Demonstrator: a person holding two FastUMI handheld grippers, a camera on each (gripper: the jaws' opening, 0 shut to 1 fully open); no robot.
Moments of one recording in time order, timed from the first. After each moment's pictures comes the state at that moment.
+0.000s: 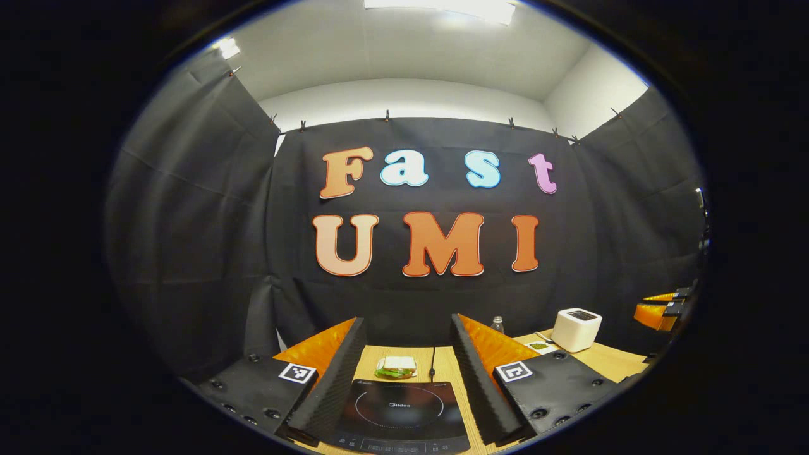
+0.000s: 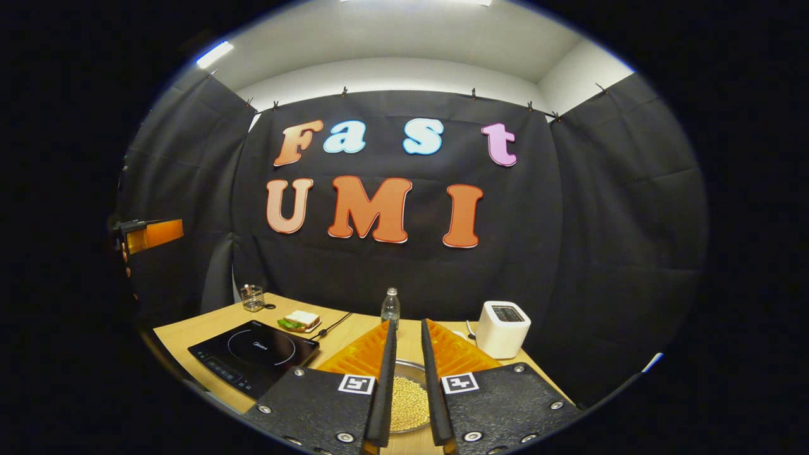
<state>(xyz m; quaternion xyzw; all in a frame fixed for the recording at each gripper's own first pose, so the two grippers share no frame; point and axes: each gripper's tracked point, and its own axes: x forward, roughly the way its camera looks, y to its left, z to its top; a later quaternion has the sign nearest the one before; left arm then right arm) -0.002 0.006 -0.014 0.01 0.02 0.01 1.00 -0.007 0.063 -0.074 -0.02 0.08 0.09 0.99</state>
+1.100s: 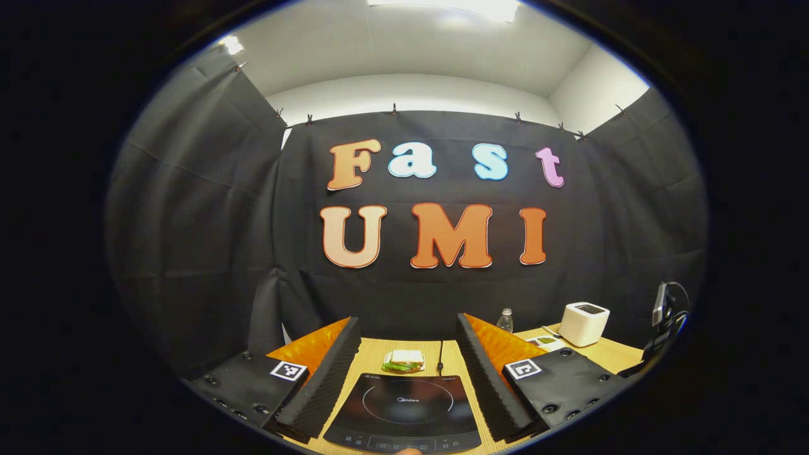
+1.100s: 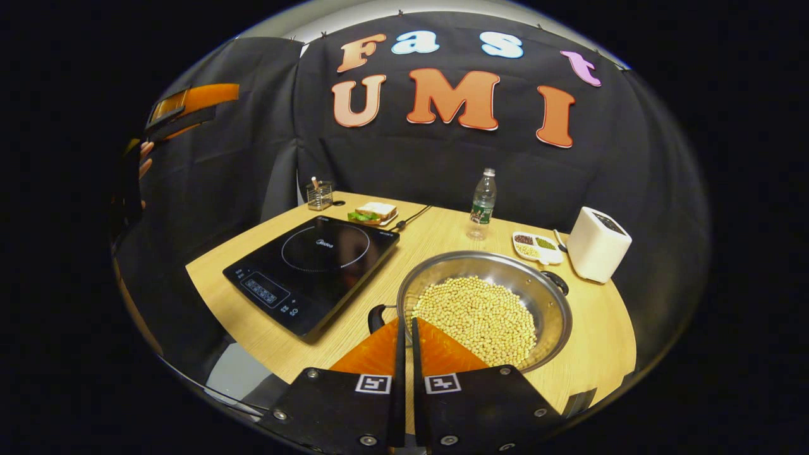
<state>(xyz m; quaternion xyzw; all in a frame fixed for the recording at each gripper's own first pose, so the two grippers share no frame) -0.002 0.025 -0.041 0.01 0.03 0.02 1.00 -0.068 0.179 -0.250 -0.06 0.30 0.24 0.92</state>
